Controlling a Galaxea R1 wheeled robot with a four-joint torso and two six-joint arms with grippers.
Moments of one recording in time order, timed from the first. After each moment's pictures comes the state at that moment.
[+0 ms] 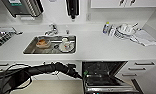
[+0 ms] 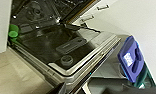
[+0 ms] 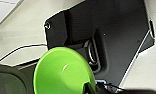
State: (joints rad) left arm 0.26 2.56 -1.57 -0.11 0.64 -0.16; right arm -1.36 2.46 -1.87 -0.08 0.13 0.18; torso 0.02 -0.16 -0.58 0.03
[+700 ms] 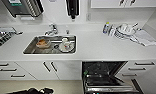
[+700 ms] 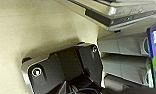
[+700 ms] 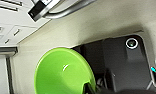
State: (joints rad) left arm 0.65 2.19 -1.43 -0.03 0.53 -0.12; right arm -1.09 2.09 -1.42 0.01 0.08 0.19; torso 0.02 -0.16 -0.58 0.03
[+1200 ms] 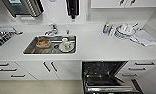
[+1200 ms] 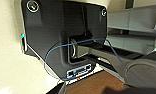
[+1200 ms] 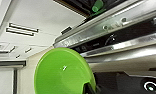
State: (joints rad) left arm 1.13 2.22 -1.55 0.03 0.30 -0.09; right arm -0.78 2.08 -1.39 0.15 -0.03 0.19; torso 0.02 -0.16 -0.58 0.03
